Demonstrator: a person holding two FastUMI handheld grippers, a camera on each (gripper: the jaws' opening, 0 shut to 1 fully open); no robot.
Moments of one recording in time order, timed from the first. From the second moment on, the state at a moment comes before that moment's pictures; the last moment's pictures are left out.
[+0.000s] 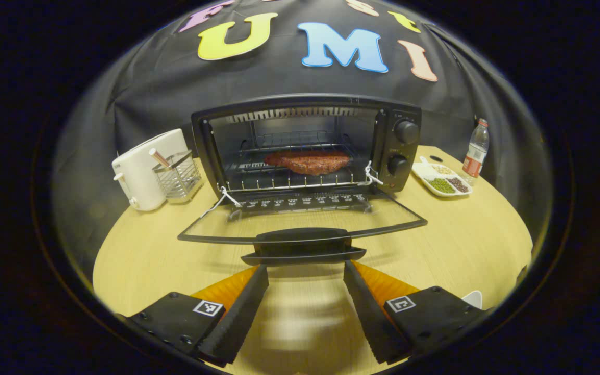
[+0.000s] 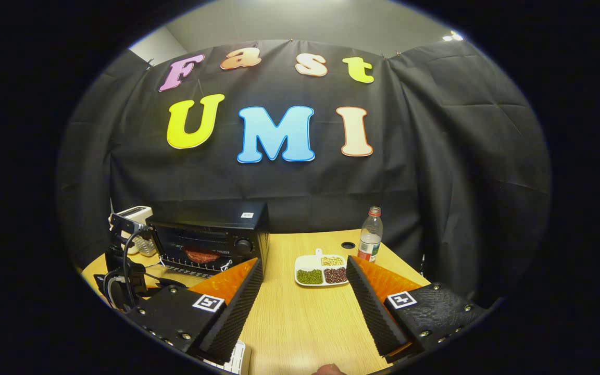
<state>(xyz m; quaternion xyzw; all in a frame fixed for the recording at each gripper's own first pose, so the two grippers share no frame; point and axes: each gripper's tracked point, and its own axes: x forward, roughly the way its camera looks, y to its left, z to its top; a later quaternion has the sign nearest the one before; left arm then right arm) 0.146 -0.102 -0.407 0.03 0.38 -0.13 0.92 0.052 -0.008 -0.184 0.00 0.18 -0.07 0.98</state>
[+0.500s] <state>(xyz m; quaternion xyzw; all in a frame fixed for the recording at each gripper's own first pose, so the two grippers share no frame) 0.163 -0.102 -0.358 0.02 0.31 -0.13 0.94 0.066 0.011 -0.189 0.01 0.19 -0.04 0.98</state>
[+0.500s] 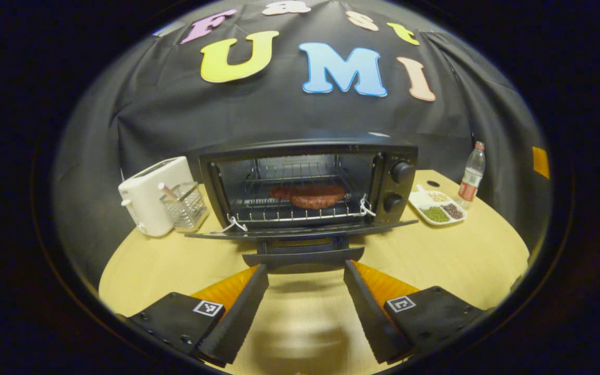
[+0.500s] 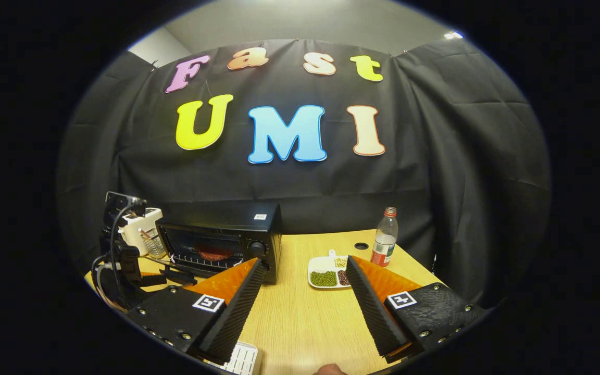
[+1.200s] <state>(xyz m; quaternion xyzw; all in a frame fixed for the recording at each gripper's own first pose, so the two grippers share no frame) 0.239 -0.129 -0.239 0.02 0.17 -0.14 0.97 0.061 -0.005 -0.173 0.02 0.17 -0.04 0.98</state>
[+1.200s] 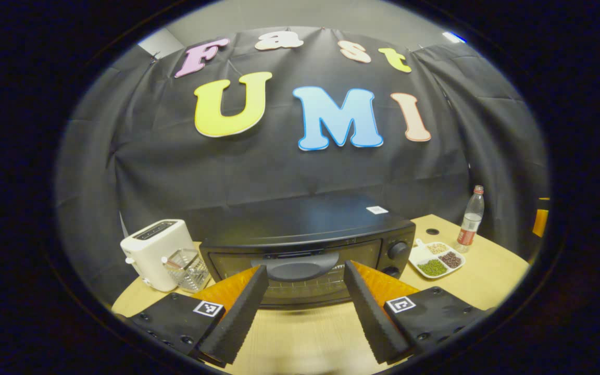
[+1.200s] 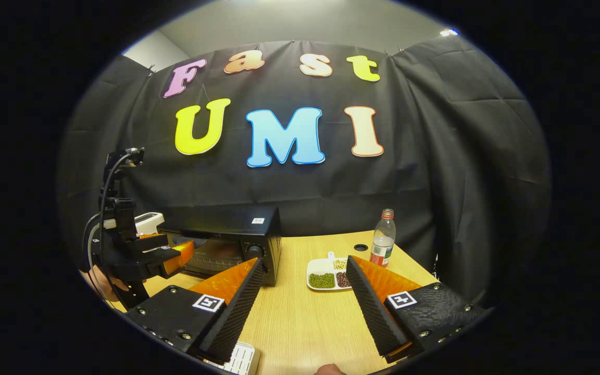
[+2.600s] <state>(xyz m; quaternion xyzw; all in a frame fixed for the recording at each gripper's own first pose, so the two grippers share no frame) 0.030 -0.046 -0.029 0.01 0.02 -0.06 1.00 -0.036 -0.061 -0.056 0.02 0.07 -0.01 1.00</state>
